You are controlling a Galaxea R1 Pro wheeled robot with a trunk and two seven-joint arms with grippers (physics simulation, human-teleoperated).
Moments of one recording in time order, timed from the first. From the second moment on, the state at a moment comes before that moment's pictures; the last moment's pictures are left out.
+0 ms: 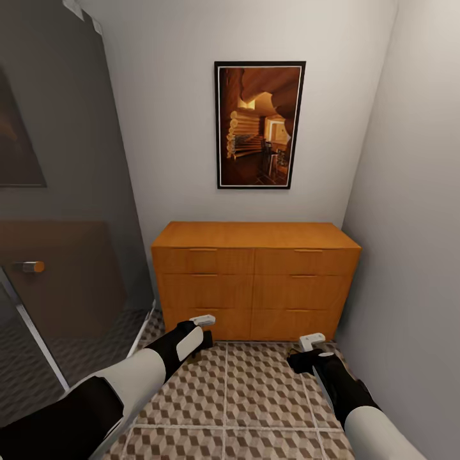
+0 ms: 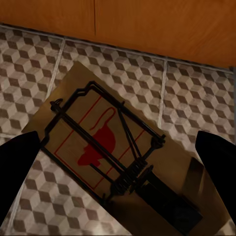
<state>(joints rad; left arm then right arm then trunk) -0.94 -0.17 -0.69 -0.23 1.00 0.39 0.41 -0.62 0.03 -0.16 -0.60 0.36 0.39 0.17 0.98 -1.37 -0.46</state>
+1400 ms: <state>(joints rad) -0.94 -0.17 -0.69 -0.23 1.00 0.39 0.41 -0.62 0.03 -0.16 -0.60 0.36 0.40 0.17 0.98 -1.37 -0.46</state>
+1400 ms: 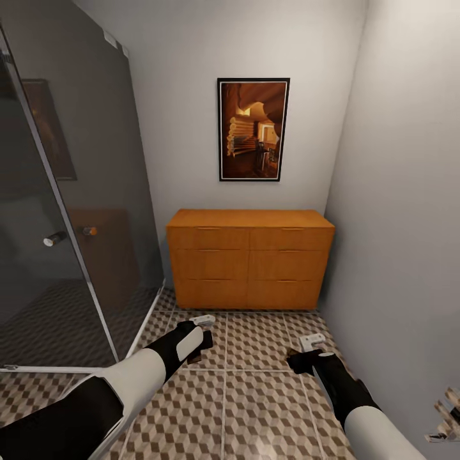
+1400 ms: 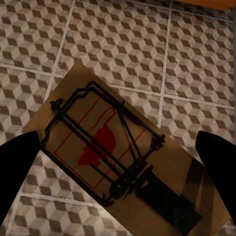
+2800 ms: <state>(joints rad) -0.94 -0.17 -0.69 -0.20 1.00 0.23 0.41 -0.62 0.06 -0.16 -0.60 0.35 0.44 0.14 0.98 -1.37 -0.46</state>
